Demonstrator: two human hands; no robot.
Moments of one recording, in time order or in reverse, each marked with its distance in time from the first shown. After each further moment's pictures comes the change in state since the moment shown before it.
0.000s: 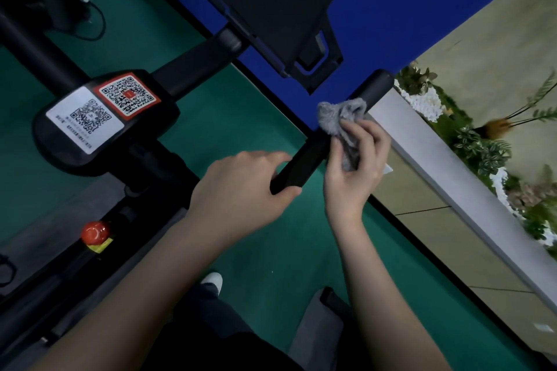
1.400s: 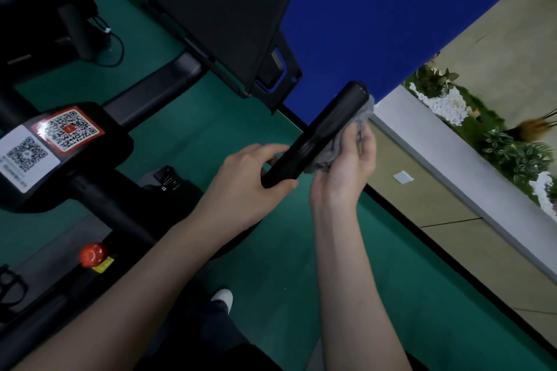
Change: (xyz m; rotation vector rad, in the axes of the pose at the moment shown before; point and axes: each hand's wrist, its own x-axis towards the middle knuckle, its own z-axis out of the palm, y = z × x) left_hand 0.050 0.026 0.025 -0.320 0.050 -0.076; right_hand 0.050 0.016 0.020 0.958 0.271 0.961
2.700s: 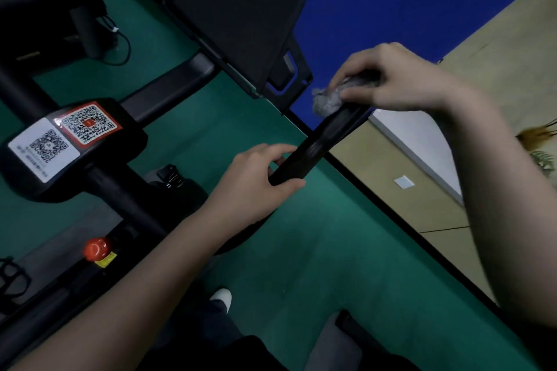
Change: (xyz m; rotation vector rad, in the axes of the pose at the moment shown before) left_hand 0.001 -0.004 0.000 0.000 0.013 0.017; right_hand 0.064 -0.128 0.079 -1.787 -1.329 -0.610
